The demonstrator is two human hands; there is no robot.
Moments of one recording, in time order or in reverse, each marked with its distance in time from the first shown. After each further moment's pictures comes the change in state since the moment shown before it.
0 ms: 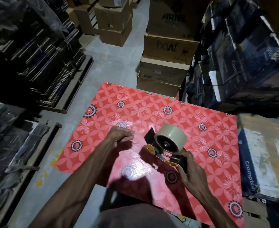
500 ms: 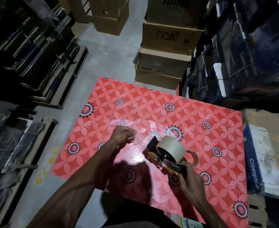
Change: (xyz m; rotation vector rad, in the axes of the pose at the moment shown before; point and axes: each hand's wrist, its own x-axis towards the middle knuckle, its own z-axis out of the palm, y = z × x) left_hand 0.070 -0.031 -0.004 0.106 -0.046 0.141; right_hand -0.003 0.017 0.044 -0.067 -0.012 0.129
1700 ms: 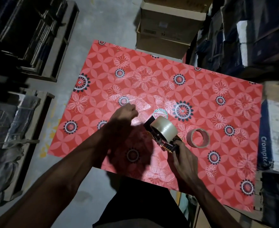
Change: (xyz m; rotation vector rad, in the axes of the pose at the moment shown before) left_hand 0.040 -0.056 -0.014 1.164 -0.046 0.894; right_hand 0.015 -0.005 0.068 -0.107 -0.023 0.094
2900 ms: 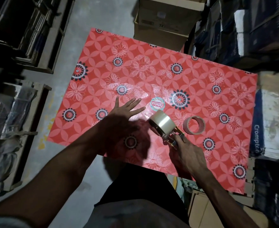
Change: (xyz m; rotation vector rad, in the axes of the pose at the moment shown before) left_hand -0.025 0.005 0.012 0.222 -0.460 0.062; right_hand -0.019 -0.005 -0.048 -0.373 -0.327 -0.078
